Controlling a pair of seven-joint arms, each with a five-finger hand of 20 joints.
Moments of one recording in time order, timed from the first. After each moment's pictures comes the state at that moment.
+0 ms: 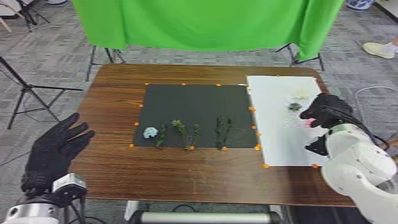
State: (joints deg) left arm 141.2 -67.6 -106.1 -133.4 46.9 14.3 10.0; right arm -94.9 -34.8 72.3 -115.3 -117.2 6.4 46.9
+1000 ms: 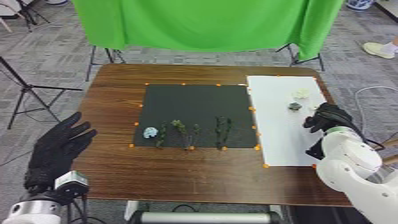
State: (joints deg) left arm 139.7 -68.4 -105.8 -133.4 47.0 14.2 8.0; right arm -87.7 -35.1 64.0 -108.3 -115.0 3.7 53.4
